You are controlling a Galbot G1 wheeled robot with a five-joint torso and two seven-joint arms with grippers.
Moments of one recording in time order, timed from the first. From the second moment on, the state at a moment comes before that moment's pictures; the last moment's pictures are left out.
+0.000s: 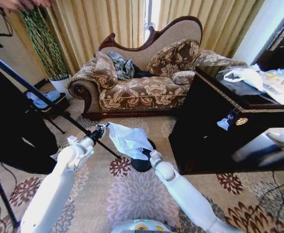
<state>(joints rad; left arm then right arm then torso) 0.98 -1.04 -0.51 -1.90 -2.04 0.21 -0.44 -0.77 1.29 -0.15 1.50 0.14 -0.23 0.06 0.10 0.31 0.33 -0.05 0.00</state>
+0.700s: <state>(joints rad) 0.84 -1.15 -0.34 -1.68 -1.91 0.22 -0.41 -0.72 1.22 -0.14 1.39 0.07 -0.24 -0.02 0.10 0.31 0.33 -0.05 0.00</state>
